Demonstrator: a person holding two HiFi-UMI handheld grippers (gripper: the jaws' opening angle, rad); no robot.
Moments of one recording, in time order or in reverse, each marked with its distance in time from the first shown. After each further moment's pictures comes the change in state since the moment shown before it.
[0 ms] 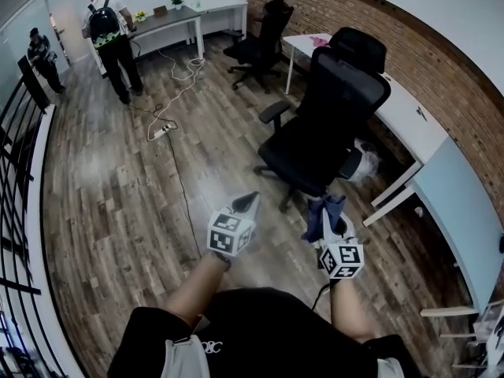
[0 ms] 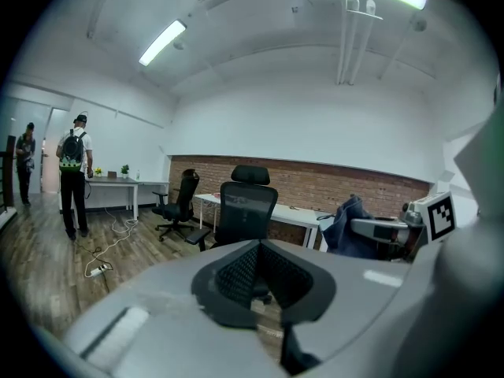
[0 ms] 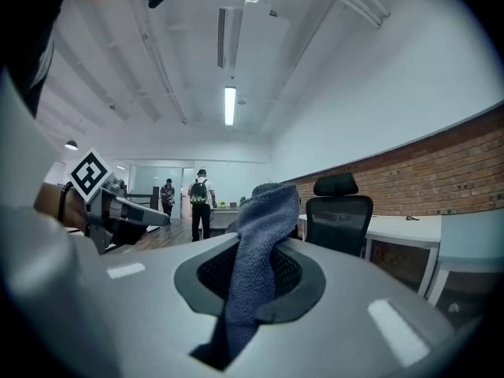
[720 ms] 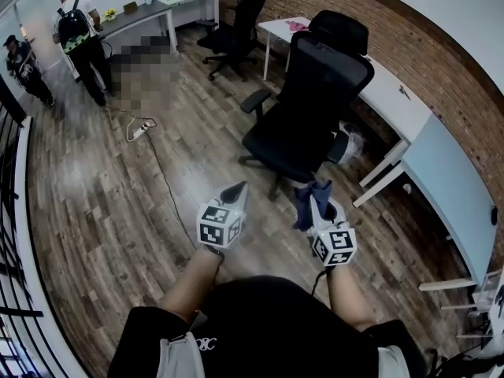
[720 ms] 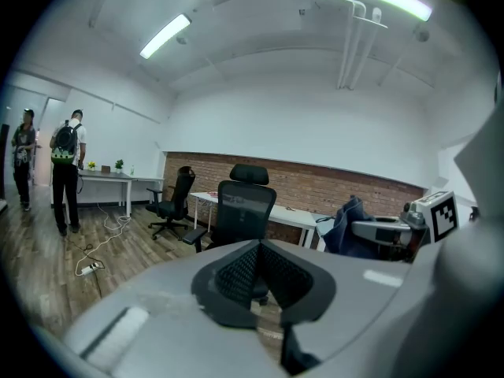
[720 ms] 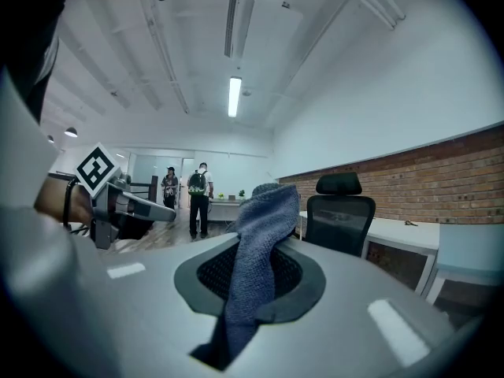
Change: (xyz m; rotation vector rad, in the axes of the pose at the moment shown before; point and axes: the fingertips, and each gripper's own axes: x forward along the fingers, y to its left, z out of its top) left arm 0.011 0.029 0.000 -0.023 -0.005 -0.051; right arm 0.024 0.022 -0.003 -0.059 0.051 -0.016
